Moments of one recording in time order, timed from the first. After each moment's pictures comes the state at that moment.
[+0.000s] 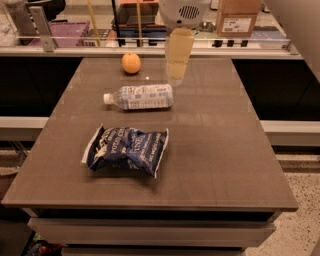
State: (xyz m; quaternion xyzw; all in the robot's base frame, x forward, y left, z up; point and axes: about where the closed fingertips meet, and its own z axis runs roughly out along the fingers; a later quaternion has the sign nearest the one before) arm 0.589 -0.023 1.004 -0.75 0.64 -0.04 0.19
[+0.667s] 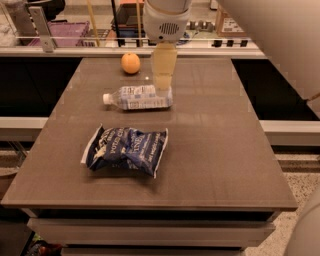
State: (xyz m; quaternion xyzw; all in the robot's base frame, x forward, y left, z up) arm 0.595 0.001 0.971 -0.75 0.65 -0.04 0.15
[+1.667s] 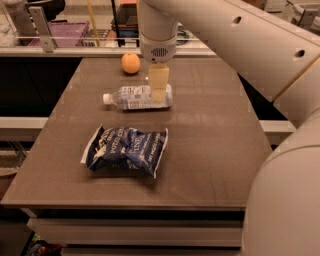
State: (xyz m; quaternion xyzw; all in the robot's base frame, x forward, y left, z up) arm 0.637 0.006 0.905 -0.73 0.67 -0.07 0.11
